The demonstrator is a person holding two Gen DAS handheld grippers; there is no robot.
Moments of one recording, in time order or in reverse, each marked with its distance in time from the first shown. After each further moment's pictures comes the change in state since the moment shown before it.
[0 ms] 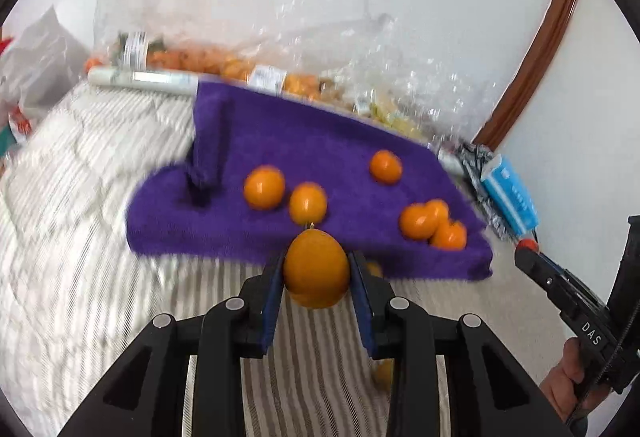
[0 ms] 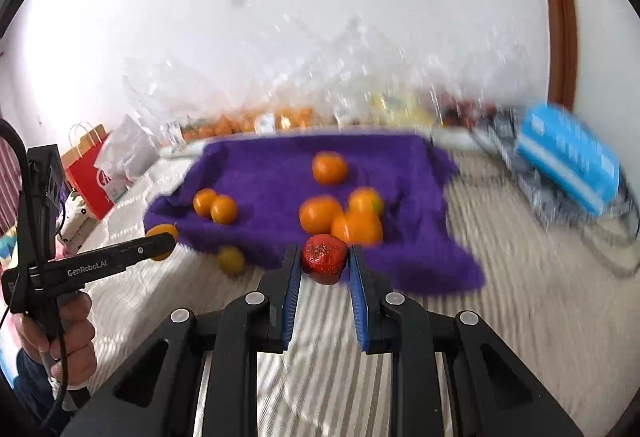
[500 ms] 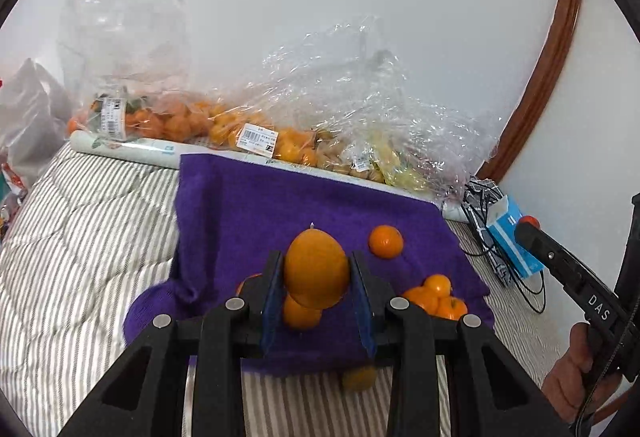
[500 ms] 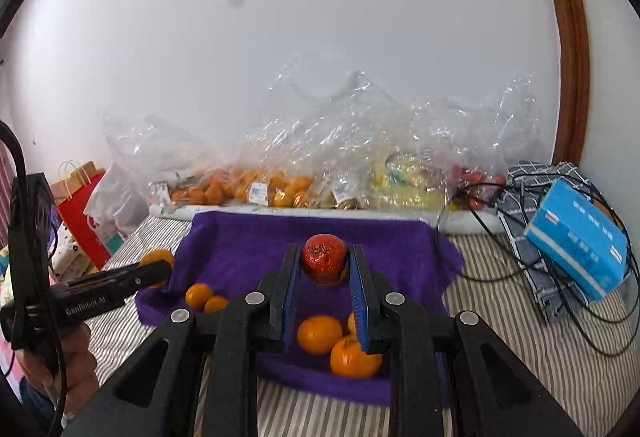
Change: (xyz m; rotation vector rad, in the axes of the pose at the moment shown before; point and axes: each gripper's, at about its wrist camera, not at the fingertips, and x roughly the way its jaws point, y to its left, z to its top) left arm 0.026 -0.012 0.063 0.024 -0.065 0.004; right arm 0.031 -0.005 0.081 0.012 -0.085 -0.026
